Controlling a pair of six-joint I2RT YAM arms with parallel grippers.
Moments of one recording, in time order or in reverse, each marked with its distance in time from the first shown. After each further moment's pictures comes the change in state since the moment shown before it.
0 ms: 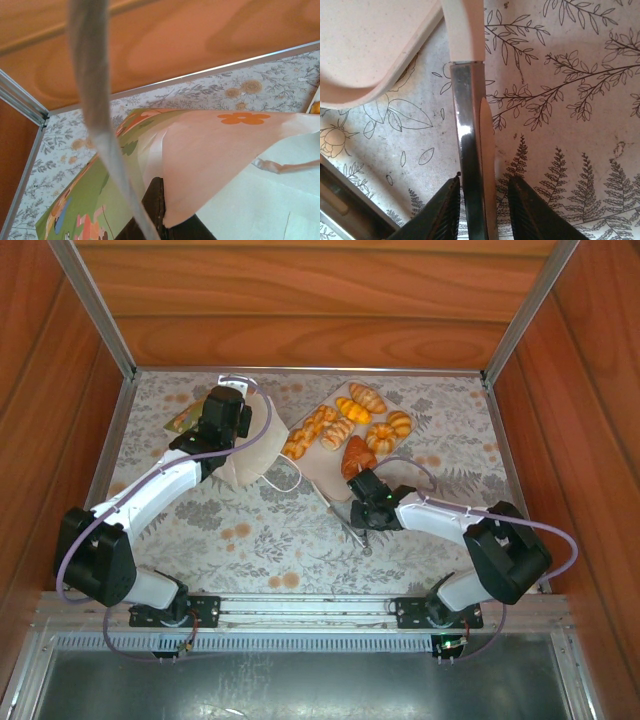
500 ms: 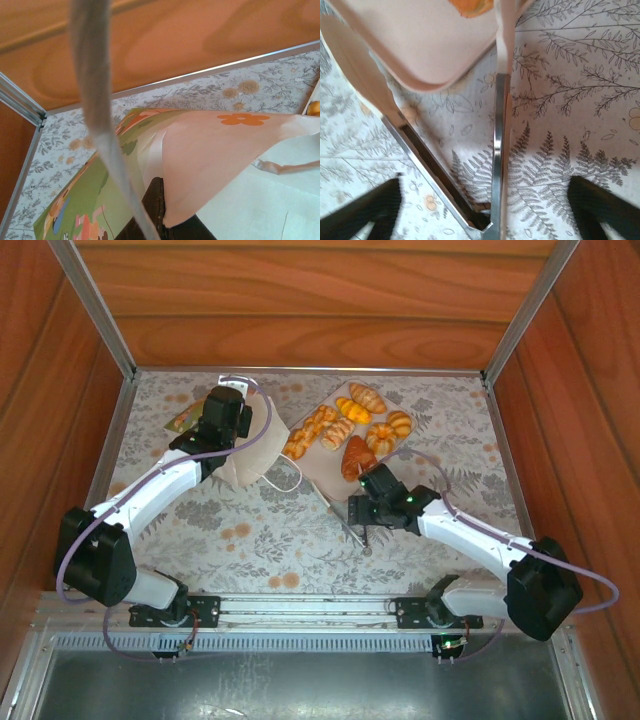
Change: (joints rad) left arm 0.000 0.000 0.000 0.000 0.008 -0.005; right arm 0.030 -0.233 0.038 -0.160 -0.016 -0.085
